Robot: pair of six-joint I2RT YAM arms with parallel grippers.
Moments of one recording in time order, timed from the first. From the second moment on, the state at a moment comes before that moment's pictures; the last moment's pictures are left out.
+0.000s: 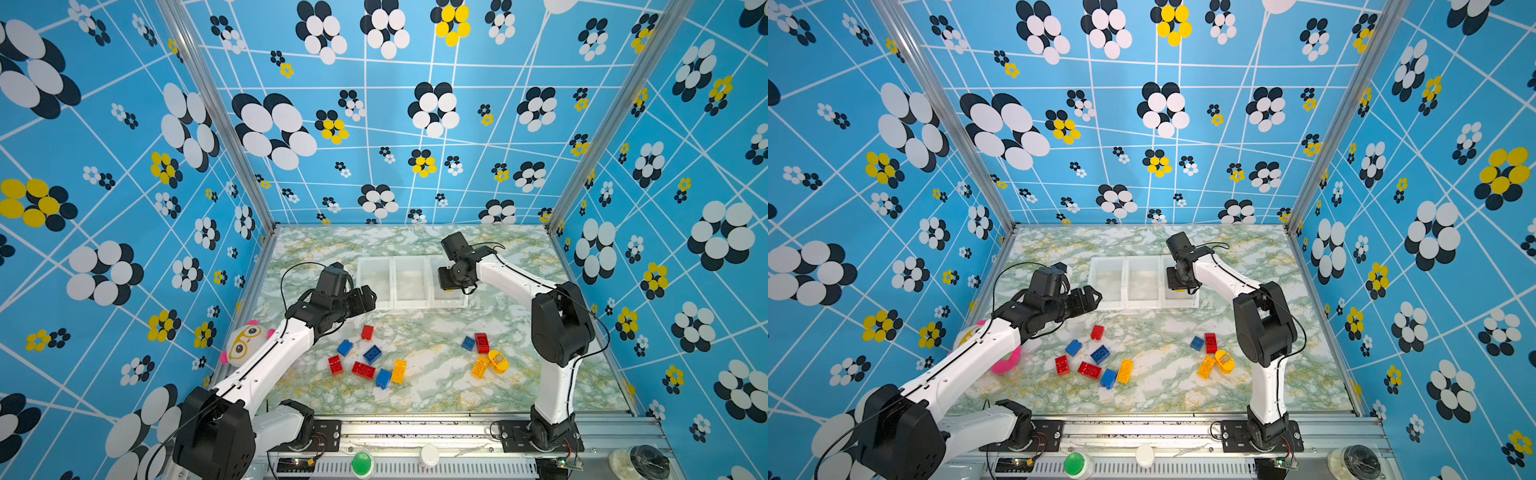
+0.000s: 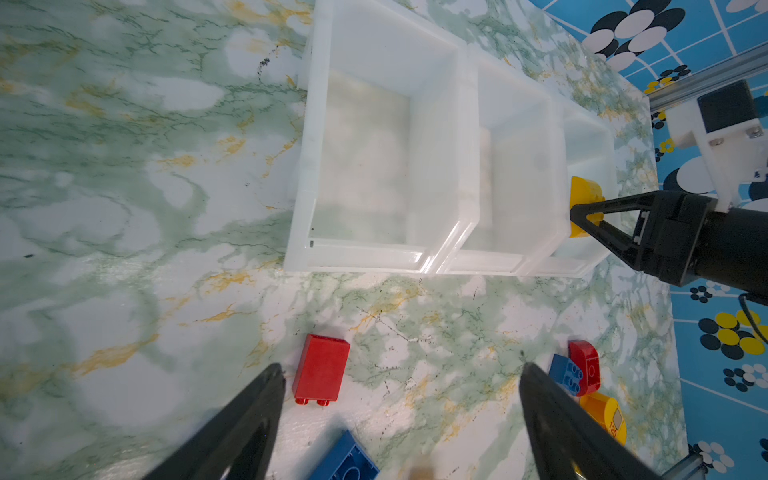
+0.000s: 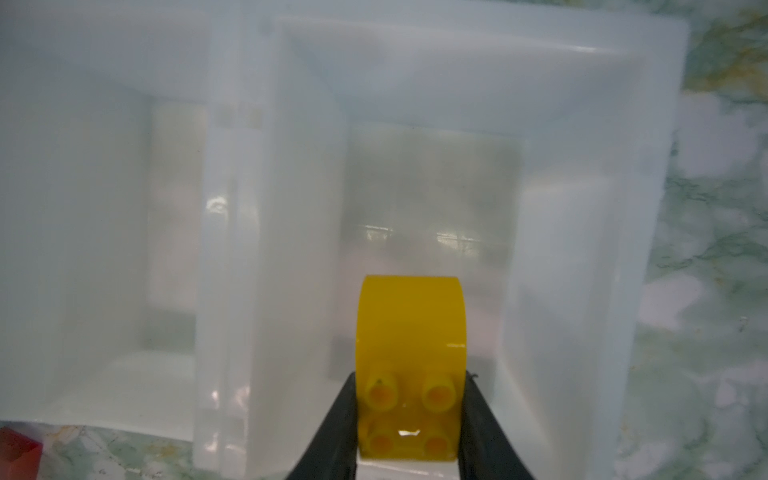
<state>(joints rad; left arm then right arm) -0.37 1.19 0.84 -0.43 0.15 -0.65 0.47 1.97 1.54 -0.73 0.08 0.30</state>
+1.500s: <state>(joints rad) -0.37 1.17 0.83 -0.43 0.17 -0.65 0.47 1.17 0.84 -0.96 0.08 0.51</state>
